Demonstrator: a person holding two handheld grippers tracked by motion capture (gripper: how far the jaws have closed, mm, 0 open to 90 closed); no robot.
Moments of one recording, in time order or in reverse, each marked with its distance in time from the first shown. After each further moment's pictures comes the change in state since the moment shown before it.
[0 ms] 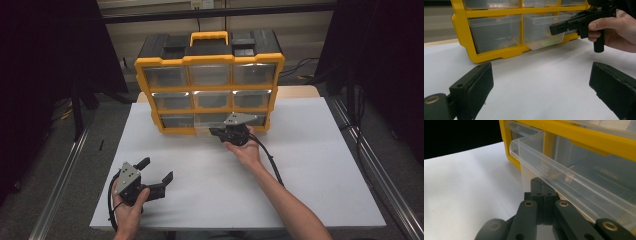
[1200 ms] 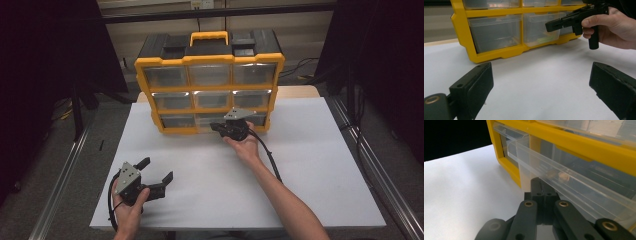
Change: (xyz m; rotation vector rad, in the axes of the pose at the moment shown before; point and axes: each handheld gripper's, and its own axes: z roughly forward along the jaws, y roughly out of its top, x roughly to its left) left arm 0.001 0.000 0.000 -0.002 -0.007 0.001; right arm -0.013 0.005 0.008 0.003 -0.033 0.020
